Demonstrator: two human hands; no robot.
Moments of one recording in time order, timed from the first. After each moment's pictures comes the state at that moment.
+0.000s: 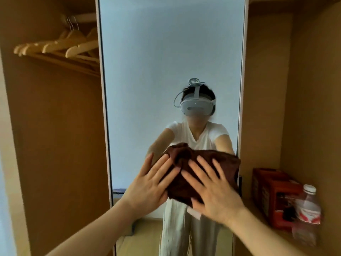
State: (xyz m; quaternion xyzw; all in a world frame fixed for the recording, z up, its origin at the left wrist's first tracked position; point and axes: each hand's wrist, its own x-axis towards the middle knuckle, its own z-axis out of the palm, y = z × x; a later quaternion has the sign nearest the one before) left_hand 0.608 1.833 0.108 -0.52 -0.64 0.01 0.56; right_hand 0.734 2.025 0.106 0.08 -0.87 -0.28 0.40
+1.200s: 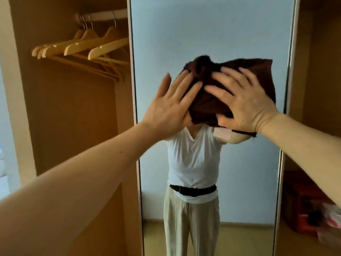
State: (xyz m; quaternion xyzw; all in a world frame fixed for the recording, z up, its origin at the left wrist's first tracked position) left_hand 0.574 1.813 0.301 -0.49 -0.61 -0.04 0.62; right_hand 0.693 2.010 0.317 0.09 -0.77 -0.36 0.52
